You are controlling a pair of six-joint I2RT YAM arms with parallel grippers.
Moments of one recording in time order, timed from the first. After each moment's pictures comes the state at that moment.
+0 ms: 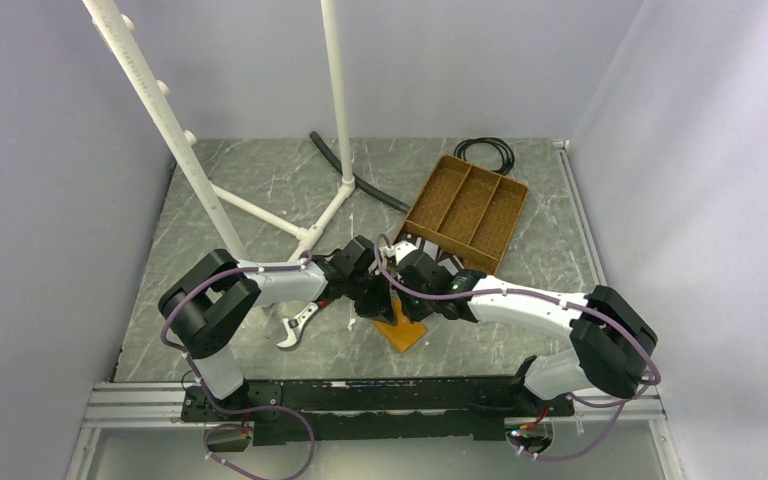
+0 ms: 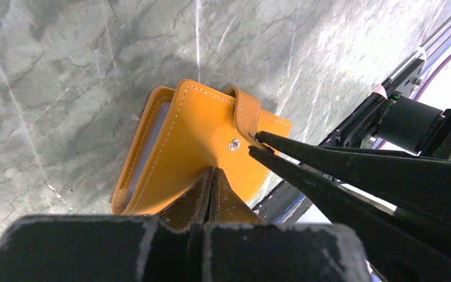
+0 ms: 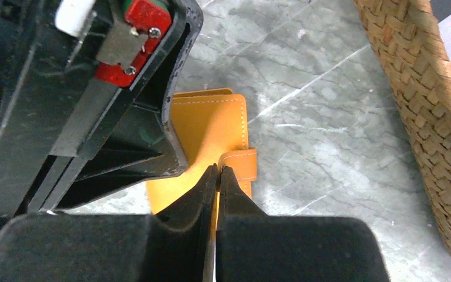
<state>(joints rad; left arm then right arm) -0.84 1.72 0.88 -0.11 0.44 -0.76 0.93 1.39 0.75 -0.33 0.09 0.34</state>
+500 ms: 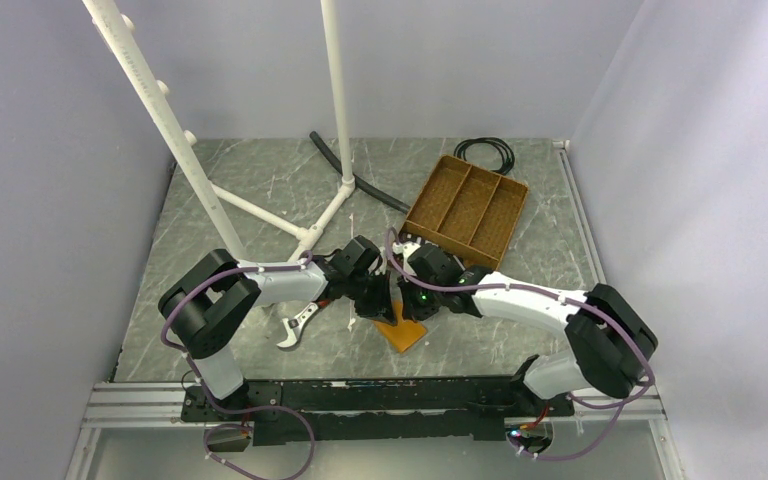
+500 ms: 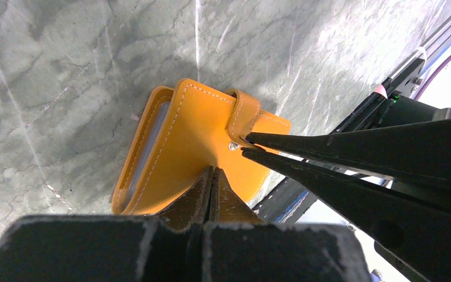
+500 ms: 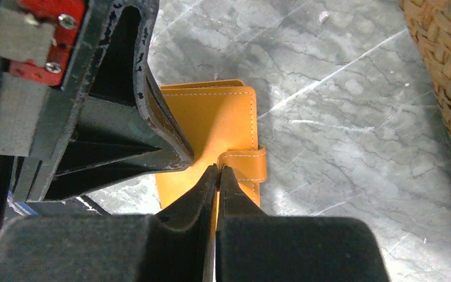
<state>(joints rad) -0.84 1.72 0.88 -0.11 0.44 -0.76 0.82 1.38 0.71 -0.29 -0.13 0.34</state>
